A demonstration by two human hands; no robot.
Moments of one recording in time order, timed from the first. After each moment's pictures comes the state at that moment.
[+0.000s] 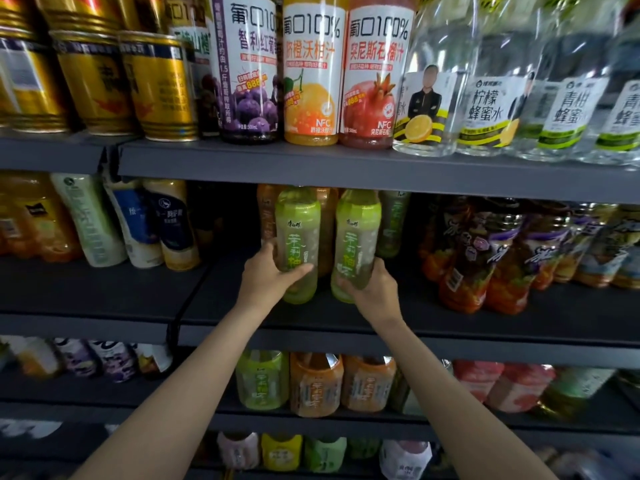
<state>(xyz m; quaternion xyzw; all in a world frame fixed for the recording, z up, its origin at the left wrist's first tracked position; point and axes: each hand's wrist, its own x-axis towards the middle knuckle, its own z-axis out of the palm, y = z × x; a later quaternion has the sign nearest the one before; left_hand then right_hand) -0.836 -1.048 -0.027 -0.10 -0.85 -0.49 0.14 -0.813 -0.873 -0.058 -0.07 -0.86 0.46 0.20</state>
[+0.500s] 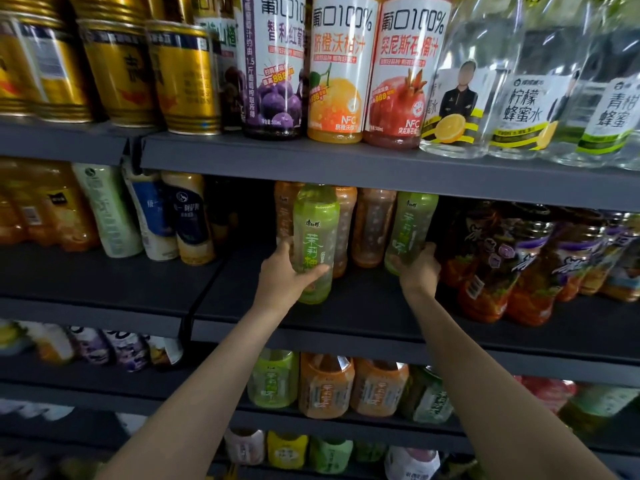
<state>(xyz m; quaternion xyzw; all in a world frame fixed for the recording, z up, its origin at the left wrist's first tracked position) -0.835 -1.046 -0.030 -0.09 -0.85 -0.51 0.14 -0.863 -0.830 -0.048 -0.24 -0.84 0.42 0.24</state>
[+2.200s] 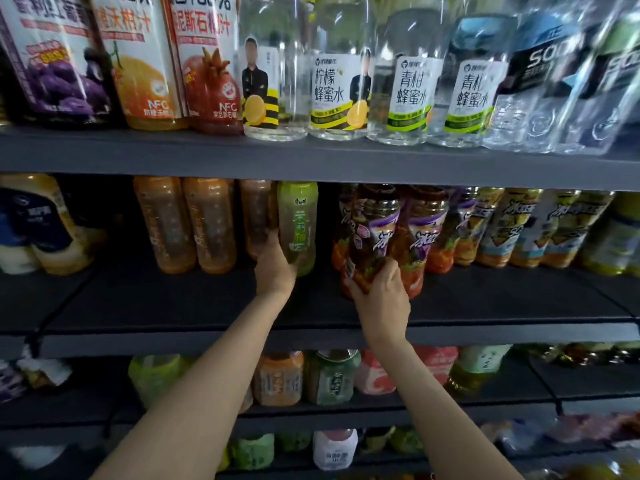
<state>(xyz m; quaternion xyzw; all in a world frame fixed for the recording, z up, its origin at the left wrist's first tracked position) -0.845 -0.865 -0.048 -0.06 -0.87 -0.47 0.14 -0.758 -0.734 -0.066 -0.20 -0.90 0.25 0.30</state>
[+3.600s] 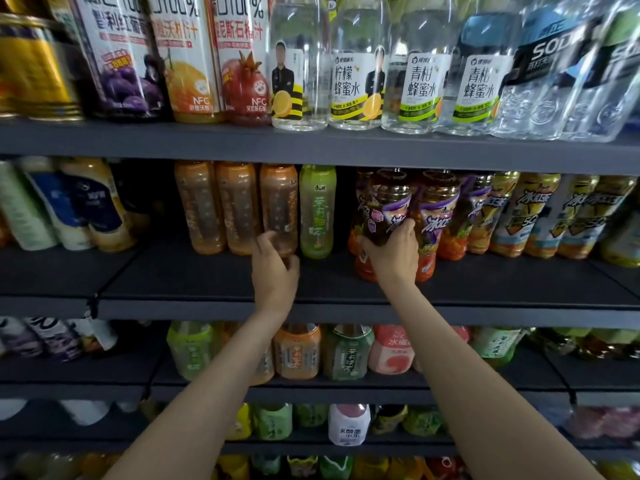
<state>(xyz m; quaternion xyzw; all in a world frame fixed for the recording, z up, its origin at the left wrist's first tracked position) -0.785 -0.901 -0.057 -0.04 -0.84 -0.48 0.26 -0.756 -0.742 -0.013 -0.21 -0.85 0.39 0.27</state>
